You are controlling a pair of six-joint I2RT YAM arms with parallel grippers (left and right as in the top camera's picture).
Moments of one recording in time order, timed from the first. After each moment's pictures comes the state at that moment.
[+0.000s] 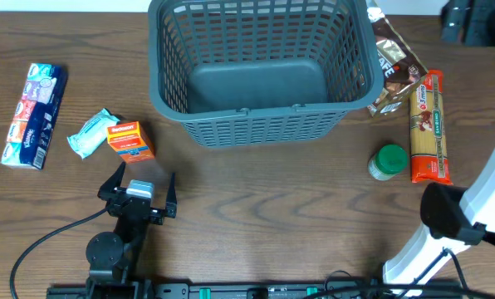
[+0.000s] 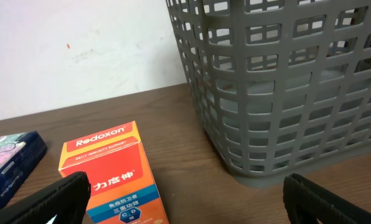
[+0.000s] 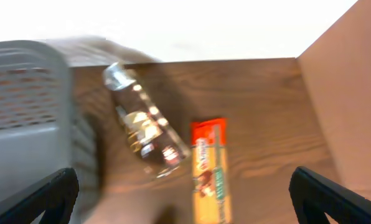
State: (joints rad) left arm -0.07 0.01 0.02 -0.11 0.12 0.15; right arm -0.20 1.98 2.82 -1.56 0.00 -0.12
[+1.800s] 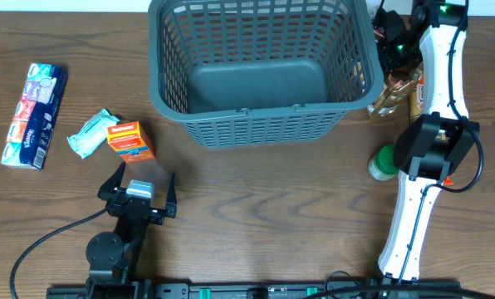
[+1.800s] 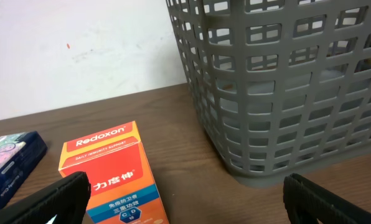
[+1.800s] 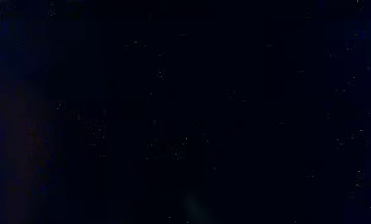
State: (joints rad) left arm -0.07 0.01 0.02 -0.11 0.12 0.15; right arm -0.16 2.58 2.61 -1.32 -0.20 -0.48
